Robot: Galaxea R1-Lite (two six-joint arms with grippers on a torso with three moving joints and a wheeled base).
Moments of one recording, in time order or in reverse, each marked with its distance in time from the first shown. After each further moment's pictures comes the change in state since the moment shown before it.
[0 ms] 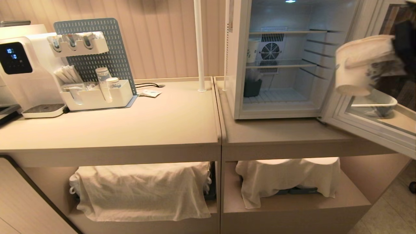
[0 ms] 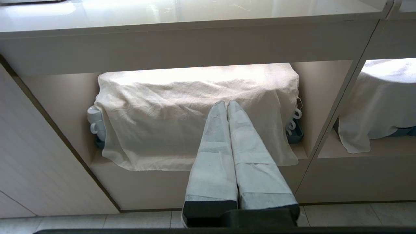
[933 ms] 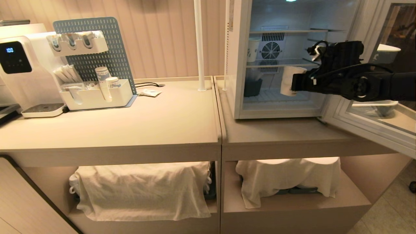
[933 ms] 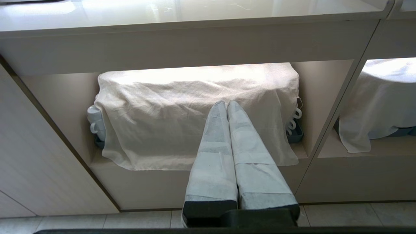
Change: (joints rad) left arm 0.000 0.000 0.000 0.000 0.000 0.000; right arm -0.022 0.536 0.114 -0.990 -0.182 -0.308
